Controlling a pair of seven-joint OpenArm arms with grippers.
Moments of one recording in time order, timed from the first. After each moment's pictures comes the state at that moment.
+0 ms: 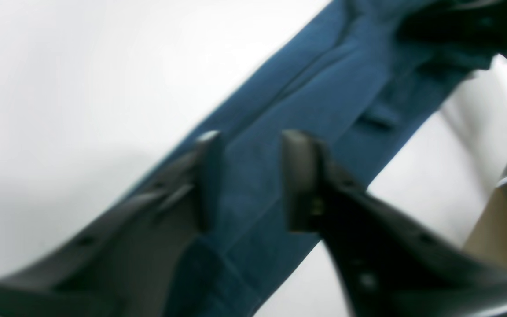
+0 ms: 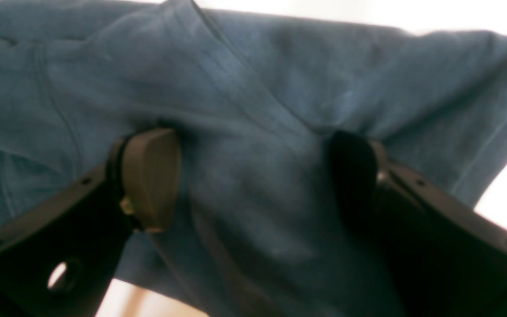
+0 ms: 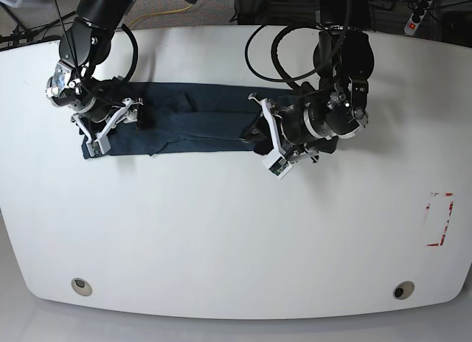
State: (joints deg) left arm -1.0 3.1 1.3 101.3 -21.4 -41.5 60.9; right arm -1.8 7.6 30.3 85.3 17.2 41.3 -58.2
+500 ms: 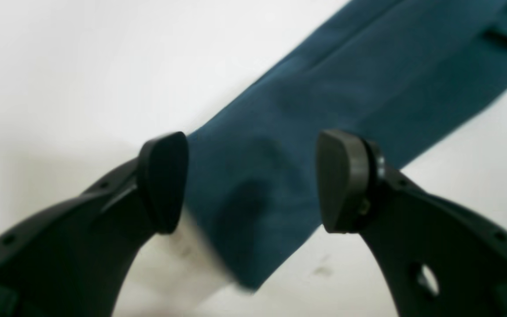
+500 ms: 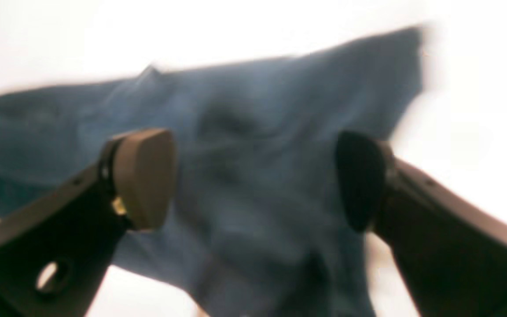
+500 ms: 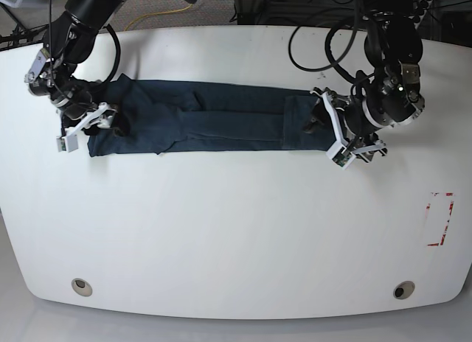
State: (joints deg) left arm 5.0 -10.6 -8.5 109.5 -21.7 -41.7 63.6; right arm -1.1 10.4 40.6 85.0 37.0 40.5 -65.3
